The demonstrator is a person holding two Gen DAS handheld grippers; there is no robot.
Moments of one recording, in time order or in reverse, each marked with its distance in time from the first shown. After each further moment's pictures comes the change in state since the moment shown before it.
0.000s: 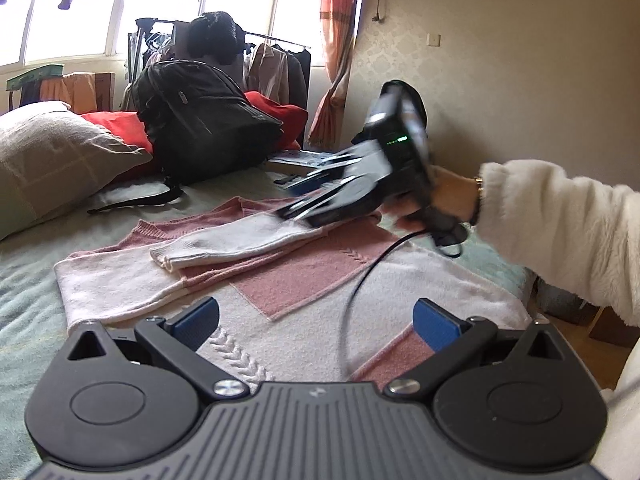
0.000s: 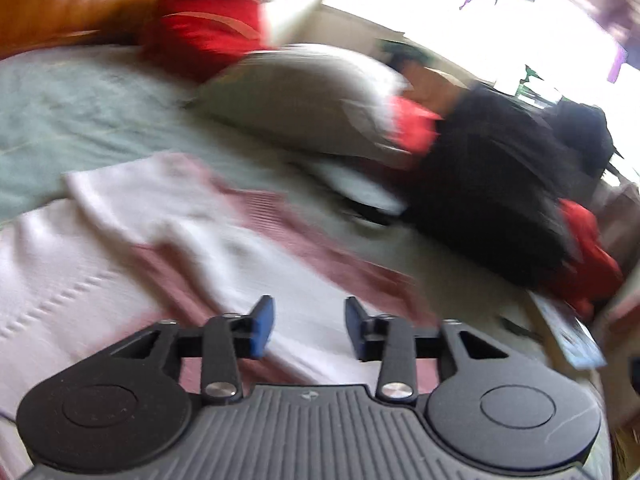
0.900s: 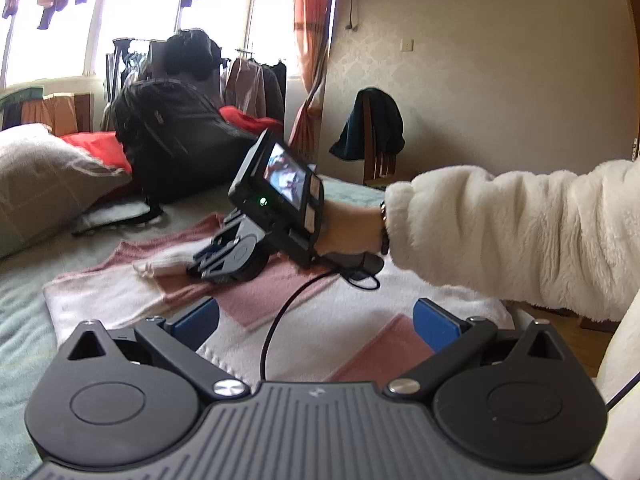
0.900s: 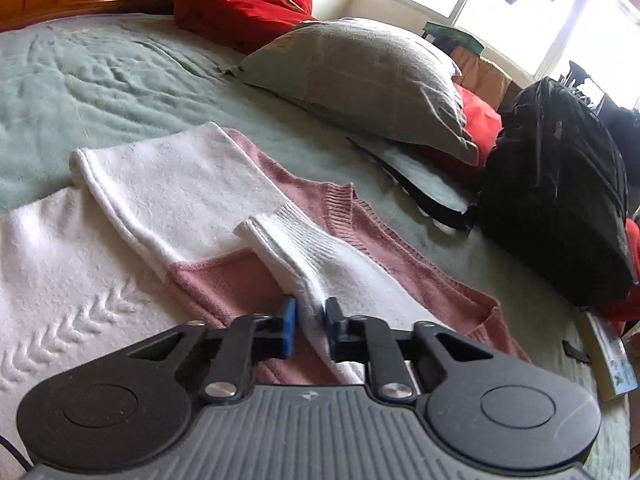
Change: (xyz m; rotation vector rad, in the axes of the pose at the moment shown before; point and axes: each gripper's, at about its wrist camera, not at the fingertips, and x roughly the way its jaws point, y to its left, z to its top) left arm -0.011 -0.015 0.000 0.057 -0.020 -0.043; right arm 0.069 0.092 0.030 -0.160 0.054 0.127
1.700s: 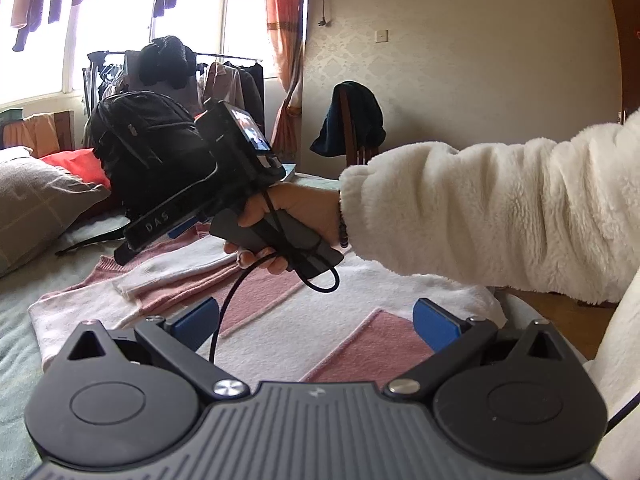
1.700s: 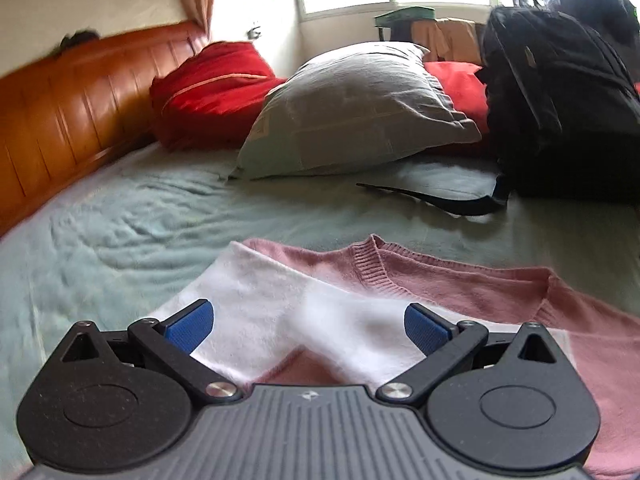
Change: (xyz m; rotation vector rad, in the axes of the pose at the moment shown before) left arm 0.004 -0.030 0.000 0.094 -0.008 -0.034; right arm -0.013 -0.054 0.019 0.468 -0.126 0.246
